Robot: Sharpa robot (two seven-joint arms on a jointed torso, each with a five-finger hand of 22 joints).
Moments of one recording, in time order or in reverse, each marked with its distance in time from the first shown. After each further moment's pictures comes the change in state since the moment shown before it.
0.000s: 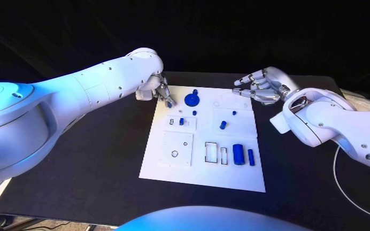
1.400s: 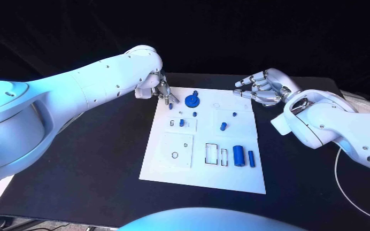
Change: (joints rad) left arm 0.016 -0.019 0.007 0.026 -0.005 0.001 -0.009; left_hand -0.178 -0.099 -0.065 0.087 0.000 -0.016 -0.001 0.029 0.041 0.008 0.000 0.000 0.012 0.000 0.000 0.000 0.000 0.000 0.000 0.000 -0.004 -0.001; right arm 0.000 -0.002 0.000 0.000 0.000 -0.001 0.000; right_hand 0.000 0.000 0.000 0.000 0.000 0.000 0.000 0.000 0.000 0.000 0.000 0.000 0.000 0.000 0.000 0.006 -0.001 0.000 0.000 0.000 0.000 0.000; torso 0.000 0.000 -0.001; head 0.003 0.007
